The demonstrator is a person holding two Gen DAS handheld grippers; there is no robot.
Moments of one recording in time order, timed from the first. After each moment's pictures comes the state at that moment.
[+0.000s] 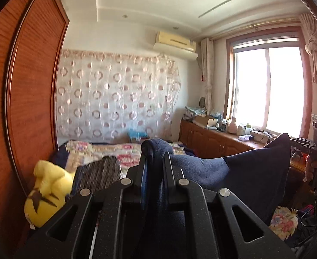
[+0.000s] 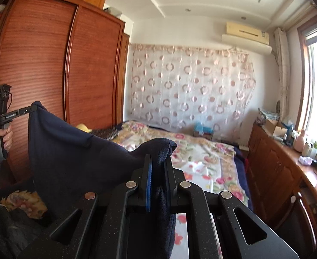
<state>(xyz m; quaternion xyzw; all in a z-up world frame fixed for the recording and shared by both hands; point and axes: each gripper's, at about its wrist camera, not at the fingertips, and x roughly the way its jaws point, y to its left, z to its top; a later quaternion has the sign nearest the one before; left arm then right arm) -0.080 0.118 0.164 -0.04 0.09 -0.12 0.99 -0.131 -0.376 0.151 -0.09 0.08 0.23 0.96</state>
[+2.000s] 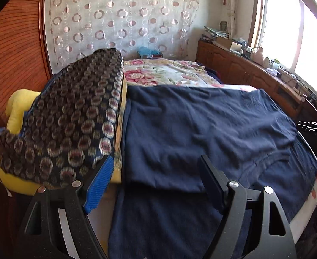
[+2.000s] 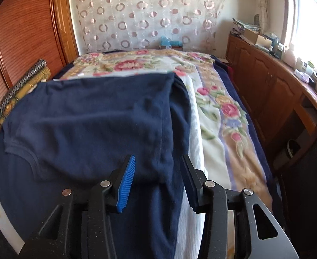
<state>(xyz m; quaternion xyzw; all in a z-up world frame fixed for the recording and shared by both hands) 0.125 0.093 -0.044 -0.01 0.36 -0.09 0.93 0.120 -0.367 -0.030 -0.04 0.36 0.11 0.93</state>
